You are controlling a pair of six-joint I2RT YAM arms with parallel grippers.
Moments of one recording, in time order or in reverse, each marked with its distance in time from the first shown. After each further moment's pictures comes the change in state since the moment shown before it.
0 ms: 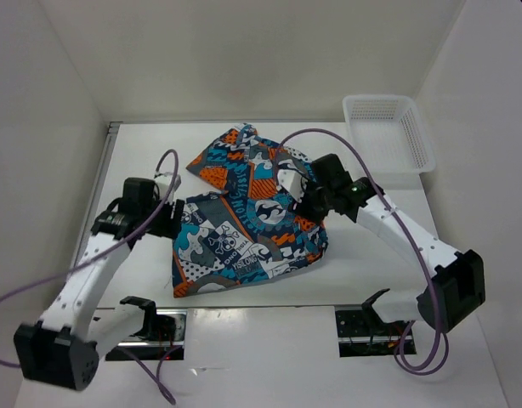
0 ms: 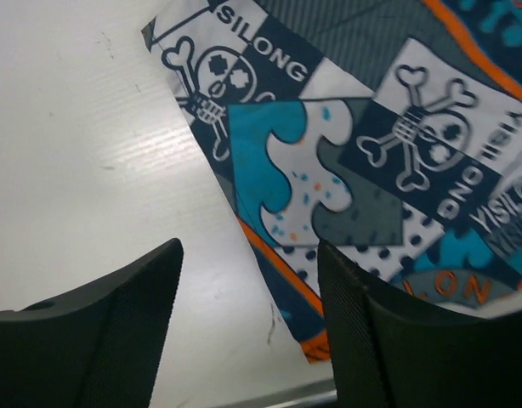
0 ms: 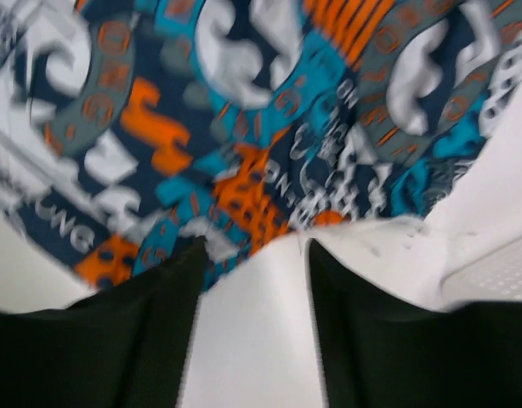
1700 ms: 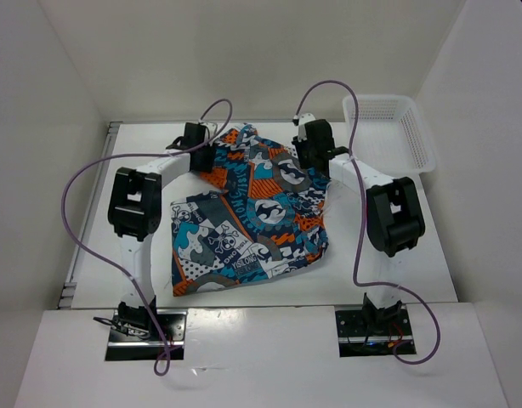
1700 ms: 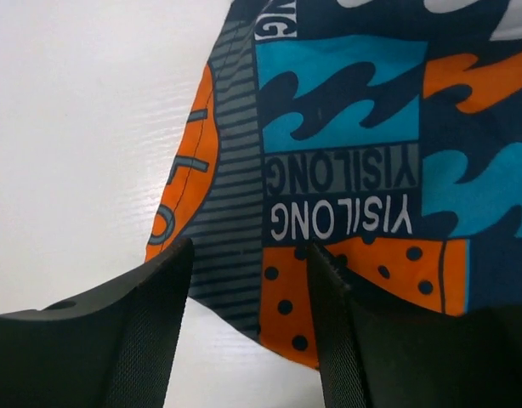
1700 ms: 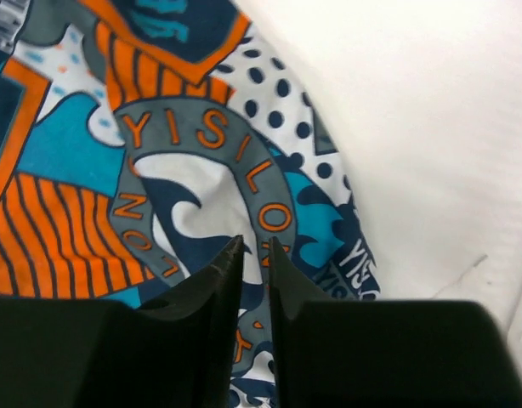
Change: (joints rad) left arm -0.035 1.231 0.772 0.492 -0.184 0.000; right arm -0.208 0.616 0.314 0.581 0.177 0.652
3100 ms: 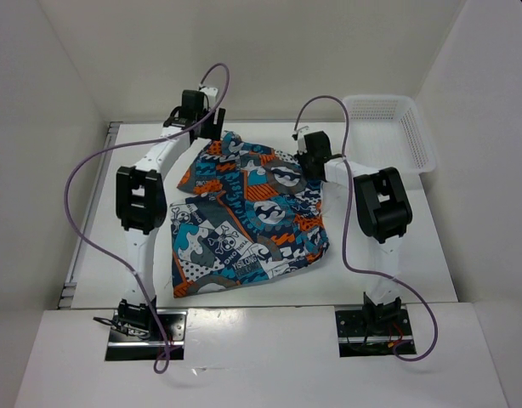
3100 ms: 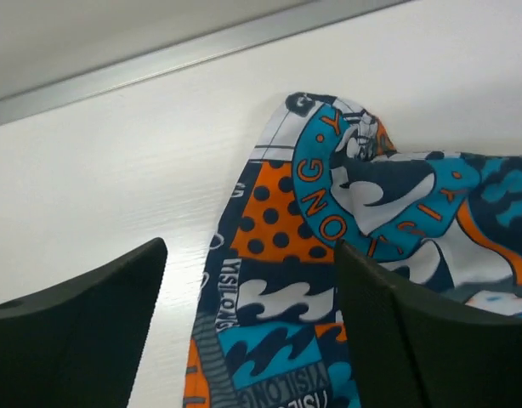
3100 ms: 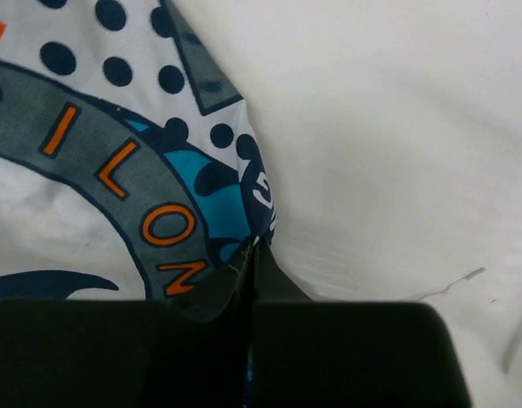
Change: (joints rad) left arm 0.010 0.089 0.395 -0.089 0.084 0.002; right arm -0.037 0.167 -0.006 0.060 0.071 -0.101
